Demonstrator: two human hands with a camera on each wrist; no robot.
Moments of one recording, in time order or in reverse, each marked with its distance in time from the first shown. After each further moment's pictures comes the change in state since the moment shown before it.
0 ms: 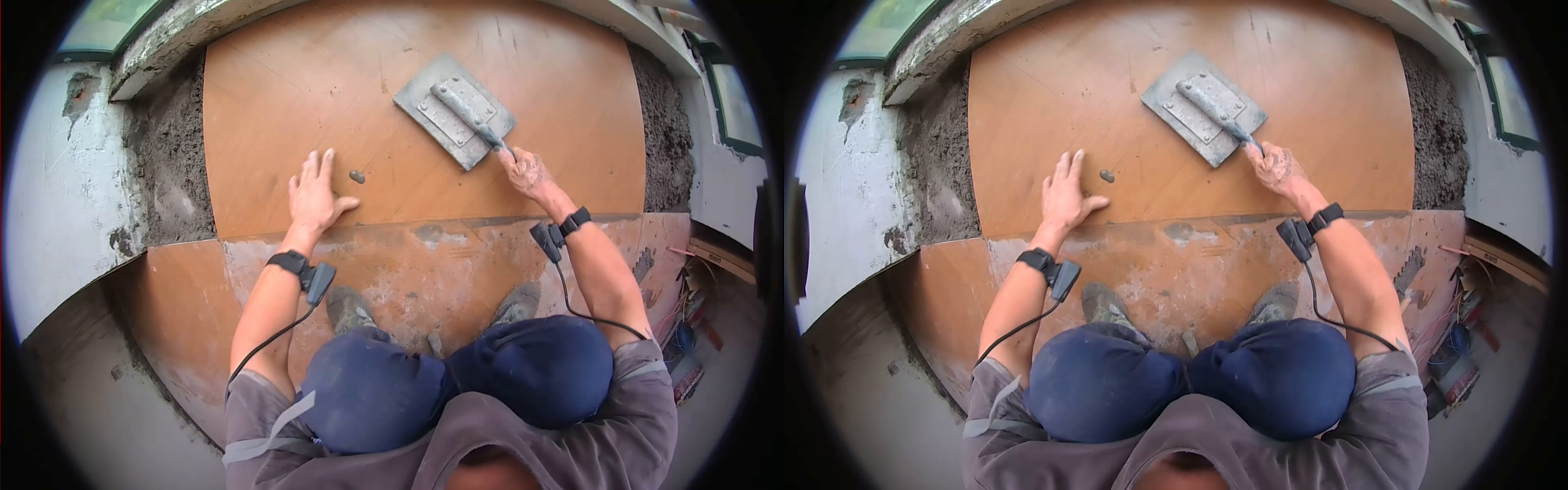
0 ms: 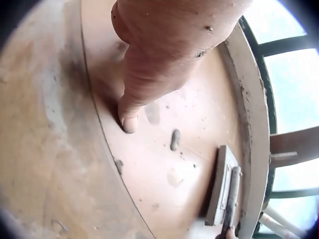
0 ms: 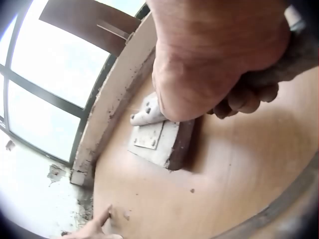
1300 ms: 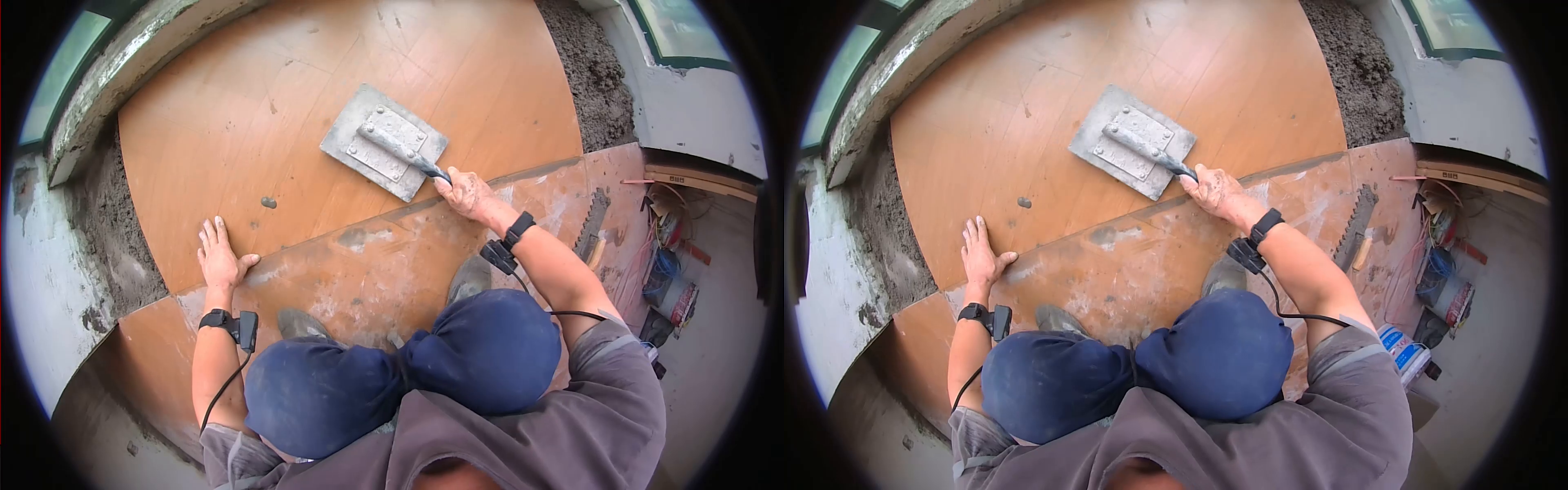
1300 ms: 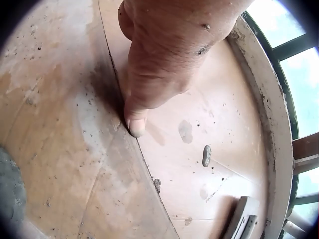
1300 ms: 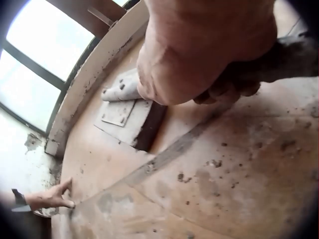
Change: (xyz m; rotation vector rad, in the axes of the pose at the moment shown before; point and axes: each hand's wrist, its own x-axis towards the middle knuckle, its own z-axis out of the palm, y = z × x) left_hand -0.030 -0.027 -0.001 0.228 -0.139 -0.193; right_hand -0.080 0.057 0.016 0.104 0.086 -0.058
